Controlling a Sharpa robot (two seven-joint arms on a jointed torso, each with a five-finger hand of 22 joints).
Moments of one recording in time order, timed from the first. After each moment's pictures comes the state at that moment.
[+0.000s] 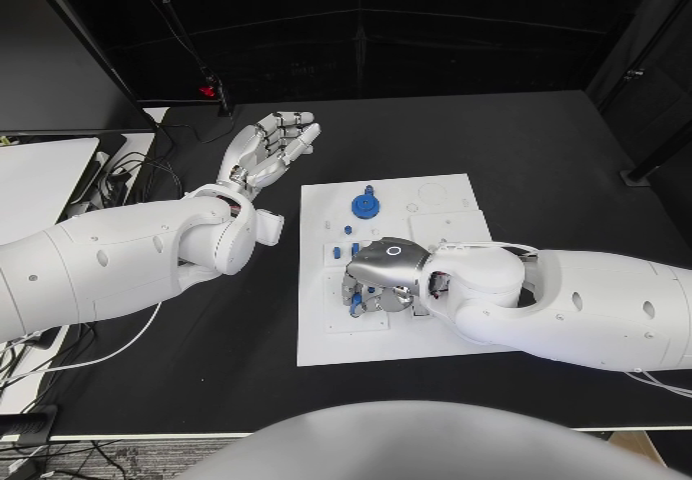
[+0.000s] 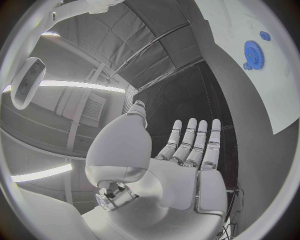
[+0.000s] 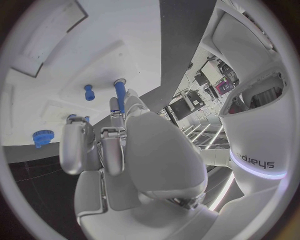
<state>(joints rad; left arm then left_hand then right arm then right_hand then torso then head) 1.28 -0.71 -0.24 1.39 -0.11 -0.48 0.68 1.17 -0.04 -0.06 0.30 0.21 0.28 0.14 0.64 0.11 0.37 0.26 0.60 0.12 0.20 0.26 0.73 0.24 0.08 0.42 0.29 0.07 0.64 1.15 -0.76 -0.16 1.82 -1.76 -0.12 -0.17 1.68 -0.02 0.14 0.28 0.04 1.15 0.12 0.13 0.09 1.26 0.06 0.06 0.06 1.47 -0.01 1.54 1.31 0.05 1.47 0.10 1.36 1.31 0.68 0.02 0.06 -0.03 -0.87</state>
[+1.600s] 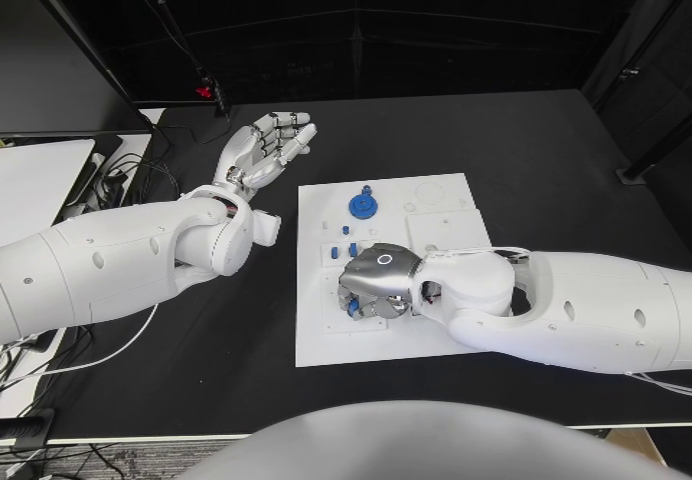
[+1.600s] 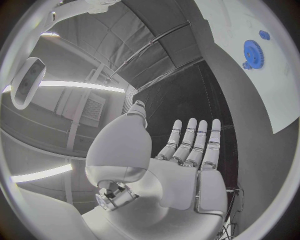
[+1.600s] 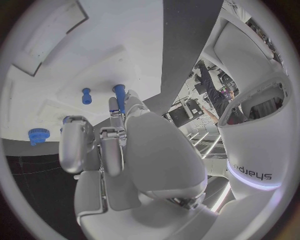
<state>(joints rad) 1.28 -0.71 -0.24 1.39 -0.11 -0.48 0.68 1.17 -0.04 -0.06 0.30 0.21 0.28 0.14 0.65 0.11 0.37 0.26 0.60 0.12 0.20 0.26 0.73 0.23 0.08 0.42 0.29 0.07 0.64 1.14 -0.75 -0.16 1.83 -1.86 -0.07 -0.19 1.68 -0.03 0.13 0.29 0.04 1.12 0.13 0.11 0.08 1.24 0.08 0.06 0.06 1.46 0.00 1.54 1.31 0.05 1.47 0.10 1.34 1.31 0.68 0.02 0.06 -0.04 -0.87</state>
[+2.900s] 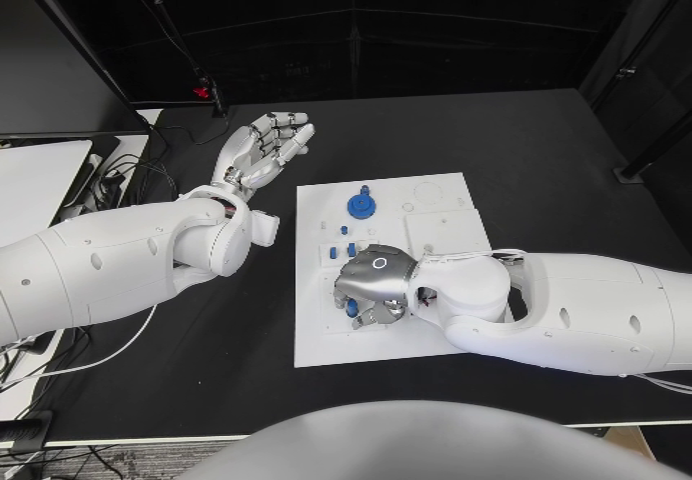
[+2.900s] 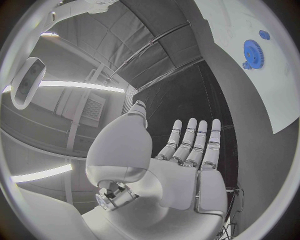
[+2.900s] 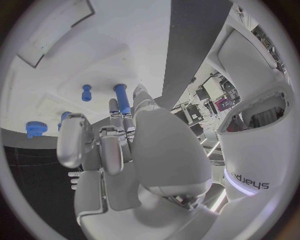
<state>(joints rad) 1.28 -0.70 -0.24 1.39 -0.11 -0.48 0.68 1.18 -0.03 -0.06 0.30 0.21 0.28 0.14 0.64 0.11 0.37 0.26 0.60 0.12 0.20 0.26 0.73 0.23 0.08 0.42 0.29 0.07 0.64 1.13 -0.74 -0.16 1.83 -1.93 -0.08 -0.20 1.55 -0.11 0.06 0.29 0.05 1.04 0.13 0.07 0.07 1.16 0.09 0.07 0.06 1.47 0.02 1.52 1.31 0.05 1.45 0.12 1.28 1.31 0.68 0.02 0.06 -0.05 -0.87</state>
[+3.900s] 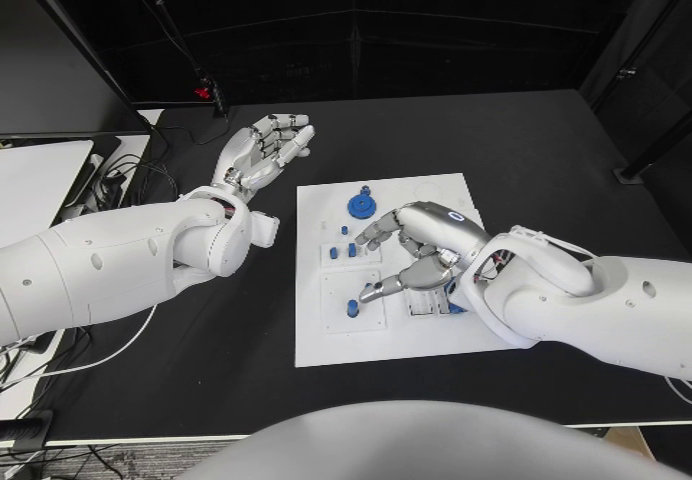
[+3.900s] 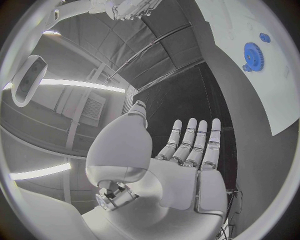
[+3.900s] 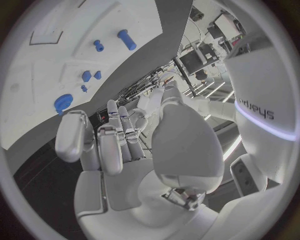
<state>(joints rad) 1.27 -0.70 -0.24 1.38 -0.11 -0.45 0.68 1.18 -0.03 -0.06 0.30 0.21 0.28 0.14 0.65 0.11 0.37 0.27 0.61 0.11 0.20 0.26 0.74 0.22 0.08 0.43 0.29 0.07 0.66 1.18 -0.97 -0.16 1.94 -1.43 -0.55 -0.14 1.22 -0.26 -0.16 0.30 0.07 0.94 0.17 0.09 0.08 1.11 0.11 0.09 0.07 1.47 0.02 1.48 1.31 0.07 1.44 0.12 1.21 1.31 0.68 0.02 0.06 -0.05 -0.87</state>
